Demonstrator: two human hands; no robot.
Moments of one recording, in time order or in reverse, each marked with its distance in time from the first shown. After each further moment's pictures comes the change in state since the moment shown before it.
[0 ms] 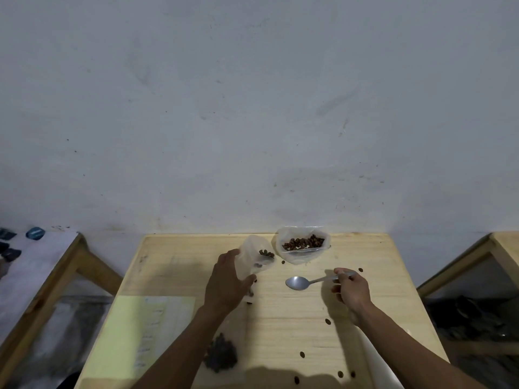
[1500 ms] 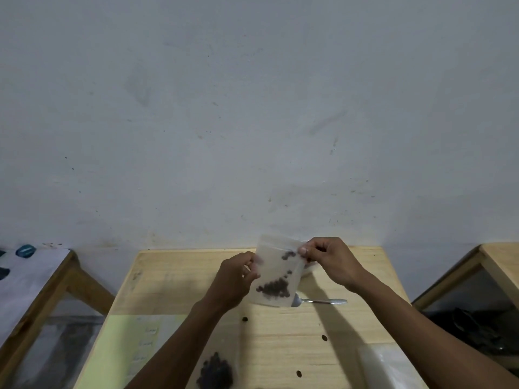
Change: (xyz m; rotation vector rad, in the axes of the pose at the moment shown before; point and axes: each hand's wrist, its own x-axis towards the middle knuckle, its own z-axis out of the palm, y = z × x) left_hand 0.019 0.045 -0.026 -0.032 -0.066 0.448; right_hand -0.044 -0.128 0.015 -0.235 -0.538 -0.528
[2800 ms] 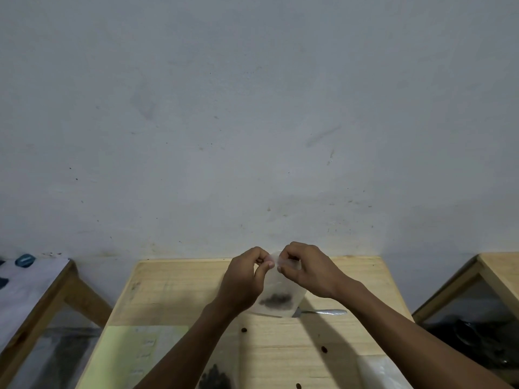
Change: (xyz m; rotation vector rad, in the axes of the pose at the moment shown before) left_hand 0.009 0.047 -0.008 -0.193 0.112 0.024; right_hand -0.002 -0.031 0.024 -0.629 -0.134 -0.253
